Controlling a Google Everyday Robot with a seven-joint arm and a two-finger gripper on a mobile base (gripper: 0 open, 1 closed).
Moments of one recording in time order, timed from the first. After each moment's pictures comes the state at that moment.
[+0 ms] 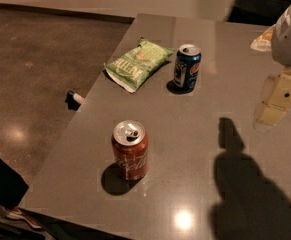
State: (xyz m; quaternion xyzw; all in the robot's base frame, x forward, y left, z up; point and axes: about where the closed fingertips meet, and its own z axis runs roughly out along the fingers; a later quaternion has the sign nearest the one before) arm 0.438 -0.216 0.979 -0.60 0.78 -0.04 0.16
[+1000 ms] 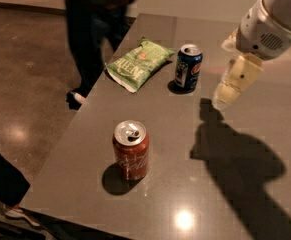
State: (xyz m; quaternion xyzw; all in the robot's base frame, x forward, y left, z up) arm 0.499 -0.176 0.957 -0.57 0.80 0.07 0.20
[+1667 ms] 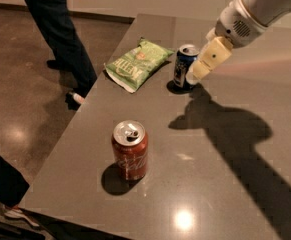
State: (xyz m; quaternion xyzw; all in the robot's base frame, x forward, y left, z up) arm 0.574 -0.148 0.952 -0.50 0.81 0.14 0.26
